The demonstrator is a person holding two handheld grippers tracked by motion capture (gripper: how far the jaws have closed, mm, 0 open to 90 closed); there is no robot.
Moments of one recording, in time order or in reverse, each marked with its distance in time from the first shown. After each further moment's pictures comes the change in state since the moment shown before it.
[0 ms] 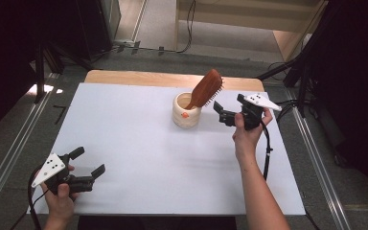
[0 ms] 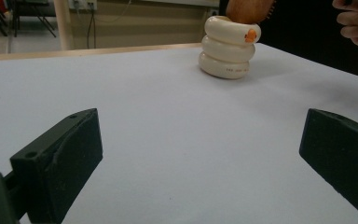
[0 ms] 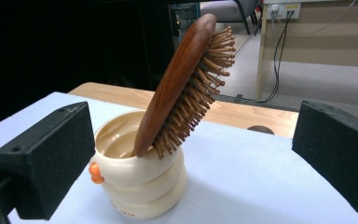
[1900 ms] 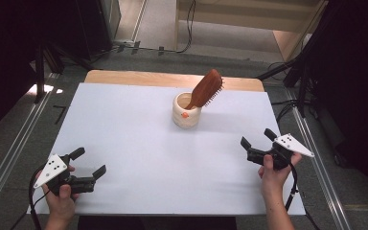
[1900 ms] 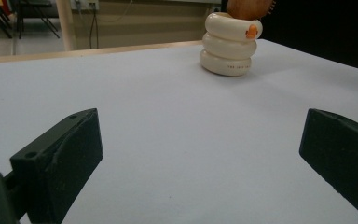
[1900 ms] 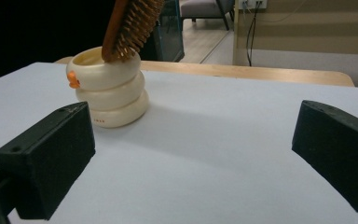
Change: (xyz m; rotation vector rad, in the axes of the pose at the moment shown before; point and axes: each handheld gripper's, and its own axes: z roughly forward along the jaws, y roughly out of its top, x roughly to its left) left arm -0.004 0.000 0.001 0.009 0.012 0.025; right arm -0.036 -0.079 -0.099 -0.004 -0.076 0.001
